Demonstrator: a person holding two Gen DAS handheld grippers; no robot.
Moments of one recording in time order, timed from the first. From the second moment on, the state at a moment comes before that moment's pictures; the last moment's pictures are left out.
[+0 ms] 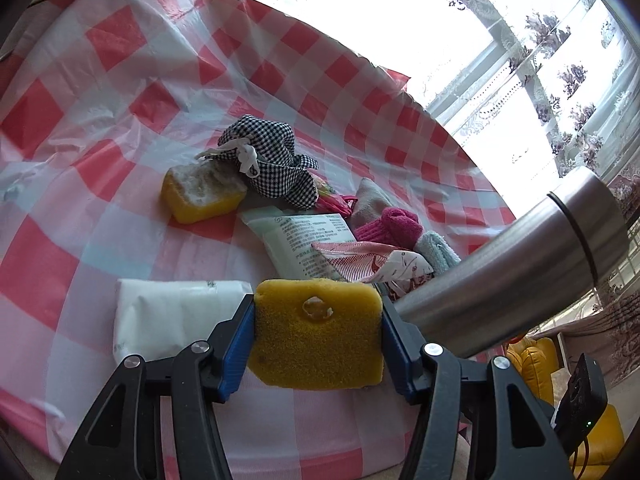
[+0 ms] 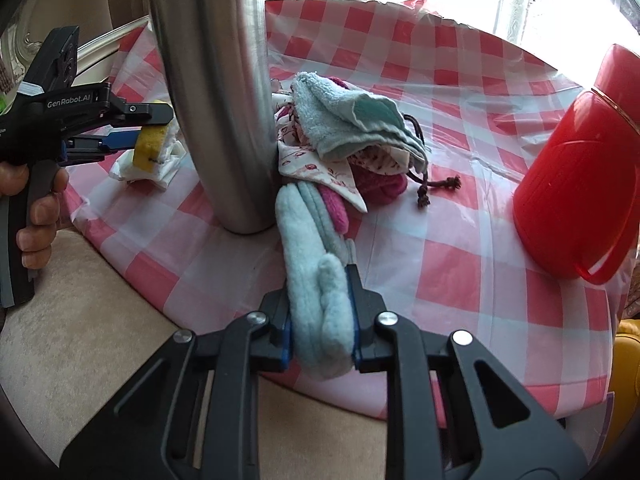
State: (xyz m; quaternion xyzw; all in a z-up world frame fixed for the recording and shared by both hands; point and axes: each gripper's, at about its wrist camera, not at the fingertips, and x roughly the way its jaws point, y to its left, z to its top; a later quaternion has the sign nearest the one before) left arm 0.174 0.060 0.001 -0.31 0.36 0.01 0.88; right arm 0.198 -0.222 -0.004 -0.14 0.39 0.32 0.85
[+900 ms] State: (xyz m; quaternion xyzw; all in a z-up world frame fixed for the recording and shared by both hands) left arm 0.117 -0.048 0.032 -0.27 0.38 -0.02 0.89; right arm 0.153 -0.342 0.015 -0.07 0.40 0.21 0.89
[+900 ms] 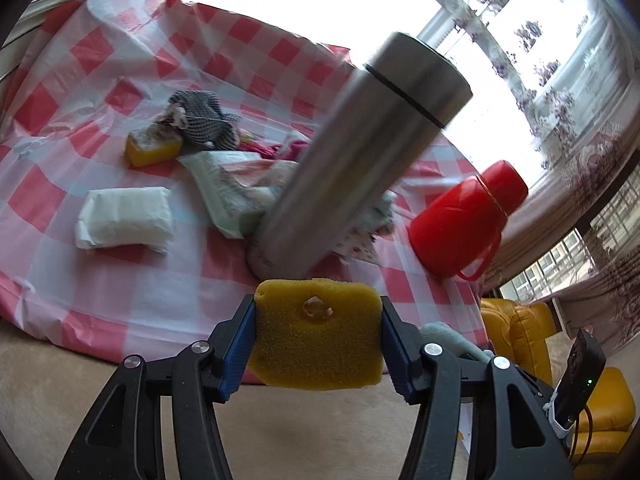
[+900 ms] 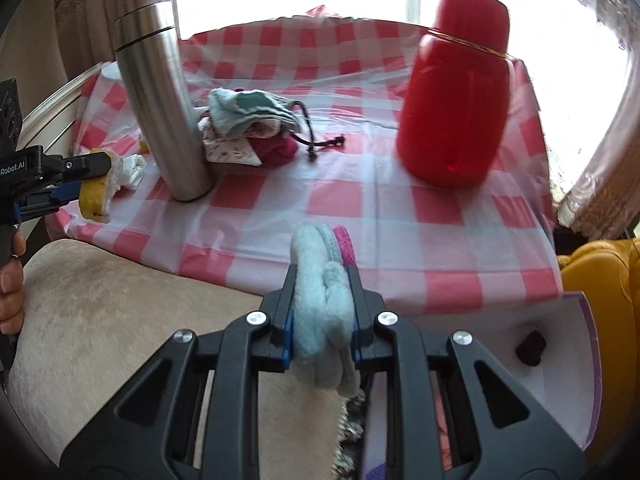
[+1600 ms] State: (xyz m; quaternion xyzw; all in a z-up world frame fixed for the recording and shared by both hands) left arm 0.145 -0.256 0.045 -0.15 0.44 -0.18 0.87; right arm 0.144 -0.498 0.037 0.00 0.38 0.03 0.93
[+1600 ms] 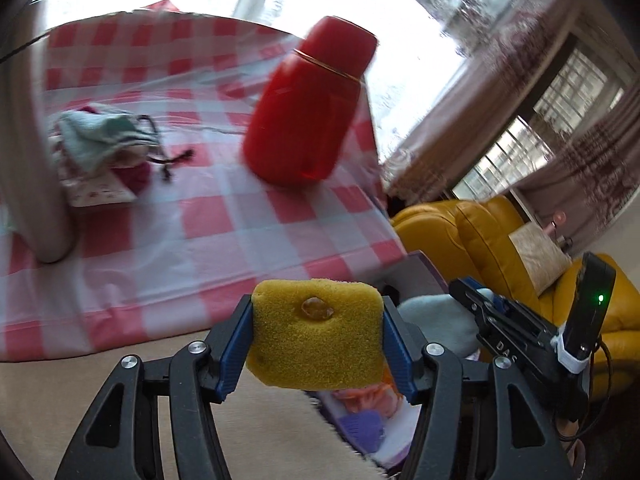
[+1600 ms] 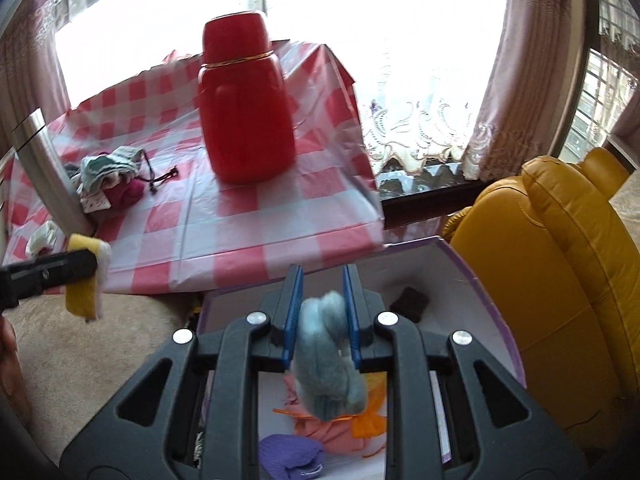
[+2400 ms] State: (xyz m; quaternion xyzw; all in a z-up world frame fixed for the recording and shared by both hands) left arm 0.142 -0.249 0.036 -0.14 0.46 -0.15 0.86; right arm 0.139 -0.476 0.032 -0.02 0.38 0.06 0.92
